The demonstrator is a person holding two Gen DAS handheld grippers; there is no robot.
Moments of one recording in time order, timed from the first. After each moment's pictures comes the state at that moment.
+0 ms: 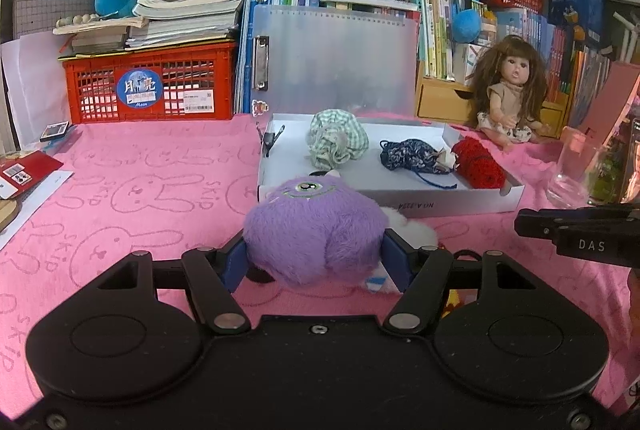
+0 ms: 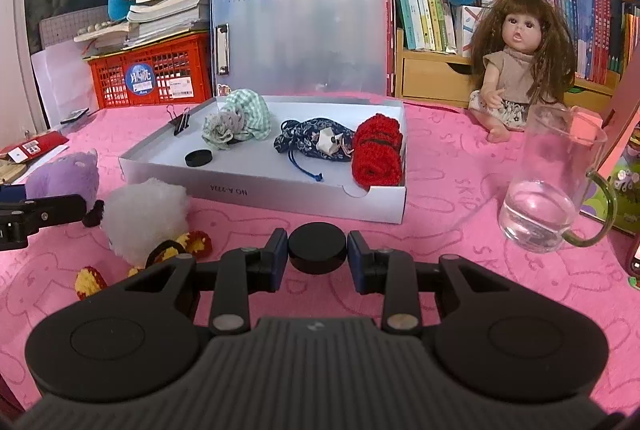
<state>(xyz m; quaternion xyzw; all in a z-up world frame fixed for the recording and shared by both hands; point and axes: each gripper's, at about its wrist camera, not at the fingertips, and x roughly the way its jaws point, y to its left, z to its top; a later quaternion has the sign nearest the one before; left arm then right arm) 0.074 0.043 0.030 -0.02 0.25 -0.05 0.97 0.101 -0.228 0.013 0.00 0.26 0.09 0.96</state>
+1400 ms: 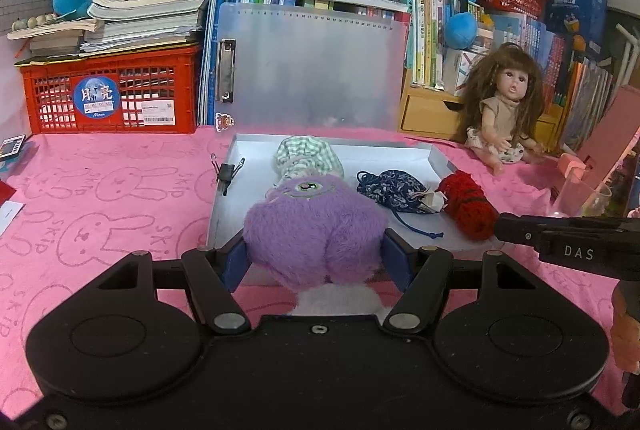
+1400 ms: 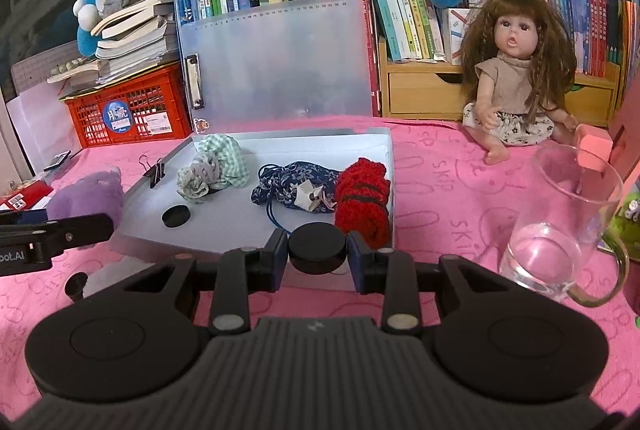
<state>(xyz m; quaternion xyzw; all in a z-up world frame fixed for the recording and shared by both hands) 0.157 0.018 0.053 -0.03 0.27 -0.07 0.96 0.153 -0.238 0.038 0.04 0.27 0.07 0.96</state>
